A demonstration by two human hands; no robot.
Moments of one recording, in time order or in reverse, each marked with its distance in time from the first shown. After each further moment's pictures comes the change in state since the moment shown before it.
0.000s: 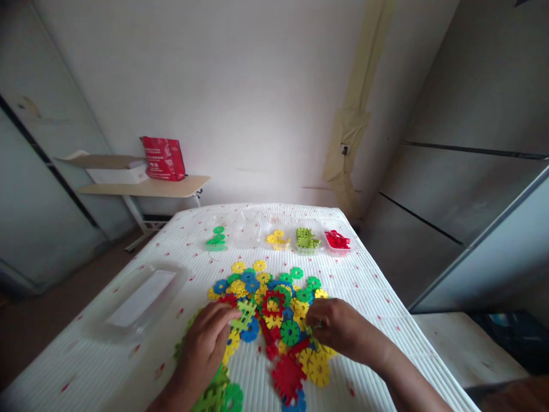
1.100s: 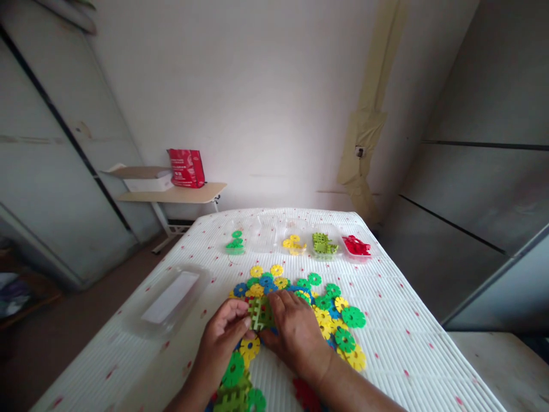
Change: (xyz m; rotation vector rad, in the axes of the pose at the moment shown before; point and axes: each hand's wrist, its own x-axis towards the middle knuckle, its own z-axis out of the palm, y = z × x) left_hand 0.004 0.001 0.000 -0.902 0.038 -0.744; right_hand 0.071 -0.059 0.073 -0.166 0.318 -0.123
